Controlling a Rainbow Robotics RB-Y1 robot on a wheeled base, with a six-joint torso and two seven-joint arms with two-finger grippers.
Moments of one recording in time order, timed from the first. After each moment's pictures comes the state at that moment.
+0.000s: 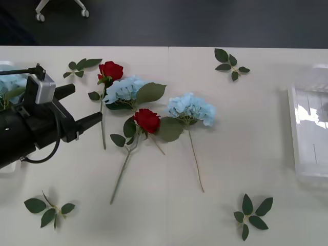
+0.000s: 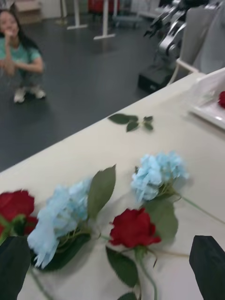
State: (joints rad) right arm 0.07 -1.28 -0.13 -1.24 -2.39 0.90 2.68; left arm 0.06 0.21 0.36 -2.22 1.27 1.20 -2.52
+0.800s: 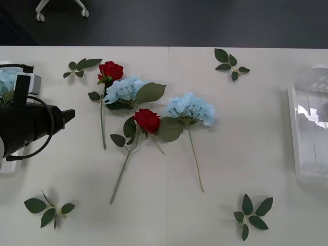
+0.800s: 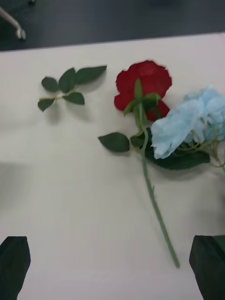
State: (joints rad) right arm 0.07 -1.25 -0.13 -1.12 -1.71 0.92 2.41; left arm -0.03 0.21 0.29 -2.22 0.47 1.31 -1.80
